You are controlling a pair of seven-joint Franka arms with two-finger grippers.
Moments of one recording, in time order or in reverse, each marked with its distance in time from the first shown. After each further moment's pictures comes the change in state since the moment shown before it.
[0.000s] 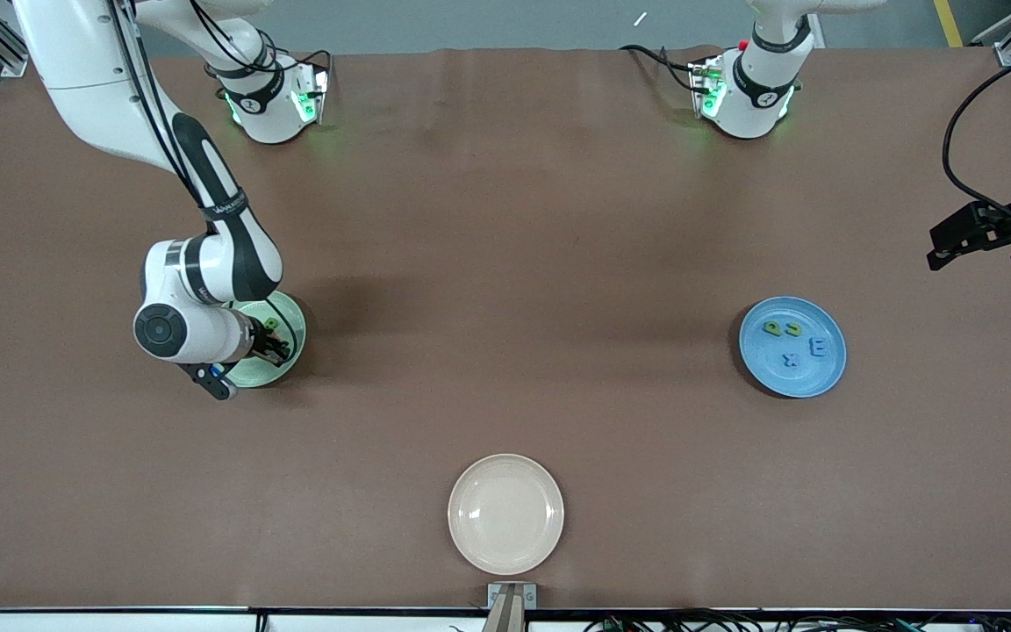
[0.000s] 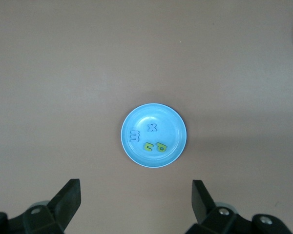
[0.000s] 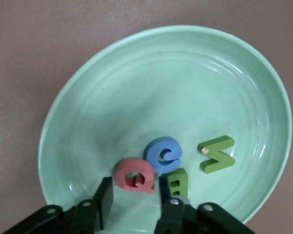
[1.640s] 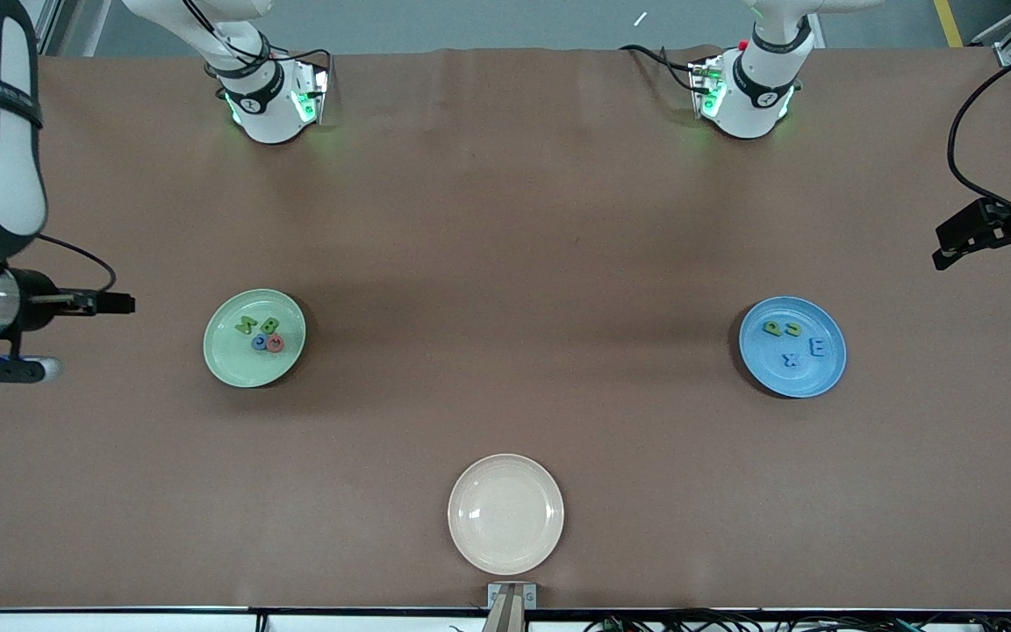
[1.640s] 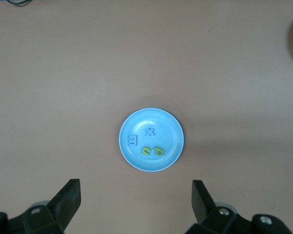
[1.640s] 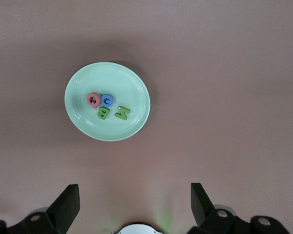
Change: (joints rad) left arm 0.035 -0.010 -0.044 0.001 -0.007 0.014 0.000; right arm -0.174 -0.167 -0.027 0.617 -0.066 -0.840 -0.835
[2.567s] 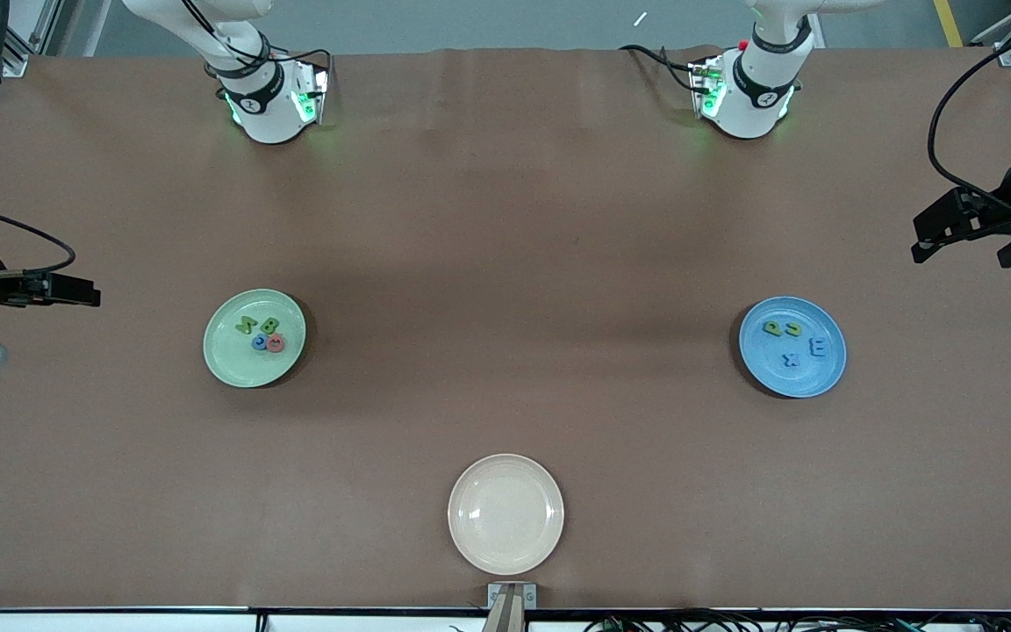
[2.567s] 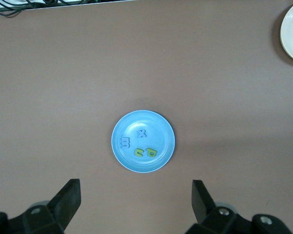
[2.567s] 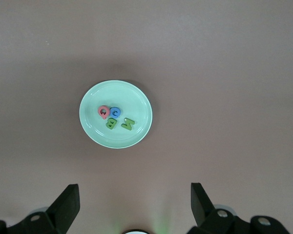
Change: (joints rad) left arm 0.005 -0.015 -0.046 0.000 0.000 0.000 0.000; right arm 0.003 0.010 0.014 0.151 0.001 -0.043 -0.007
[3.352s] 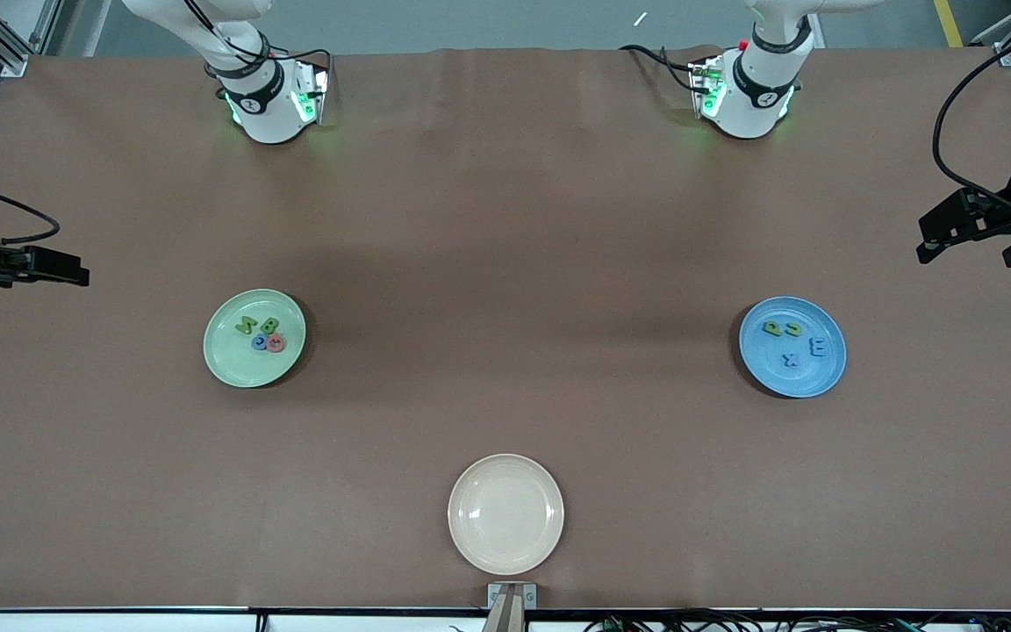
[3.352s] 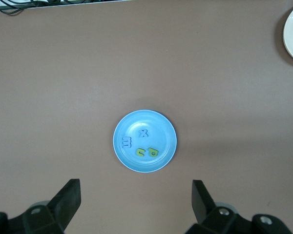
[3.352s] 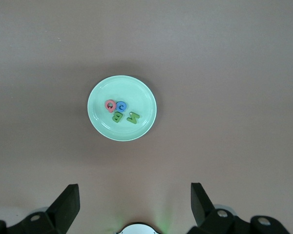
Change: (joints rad) left arm 0.003 0.000 0.004 -0.001 0.000 0.000 0.000; right arm 0.007 -0.044 0.004 0.014 0.010 -0.046 -0.002
